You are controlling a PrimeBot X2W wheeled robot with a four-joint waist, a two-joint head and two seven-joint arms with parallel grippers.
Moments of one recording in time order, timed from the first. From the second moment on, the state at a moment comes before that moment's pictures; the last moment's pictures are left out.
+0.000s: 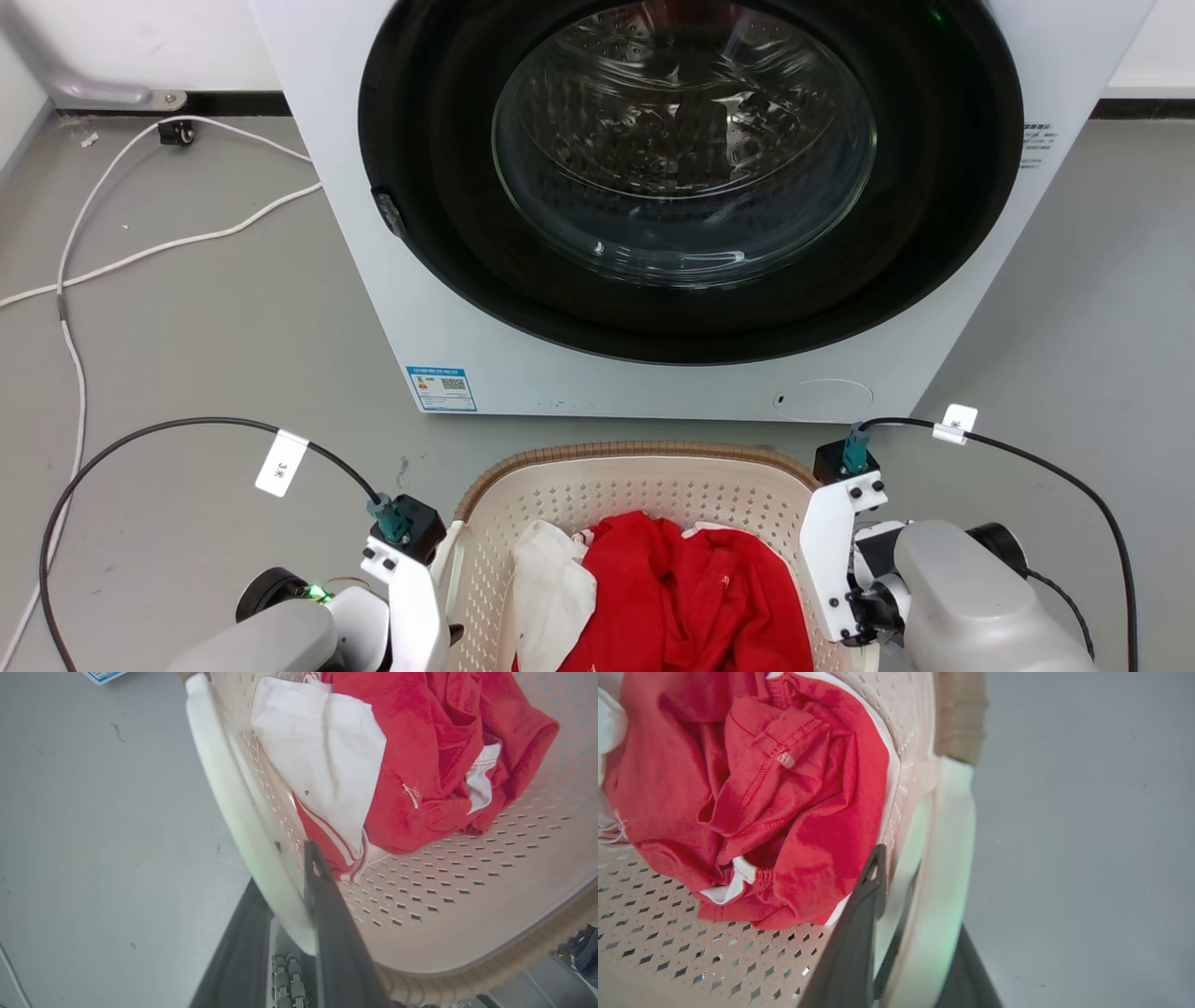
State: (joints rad) left arm -0.60 0.59 -1.27 0.52 -1.10 -0.12 0.33; right arm -0.65 -0.05 0.49 1.19 0.34 0.13 0.57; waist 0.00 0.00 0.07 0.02
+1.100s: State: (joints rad) left arm -0.64 0.56 -1.28 0.57 -1.10 -0.13 0.34; right arm -0.70 -0.04 0.49 1.24 0.35 0.13 0.57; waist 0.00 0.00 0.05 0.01
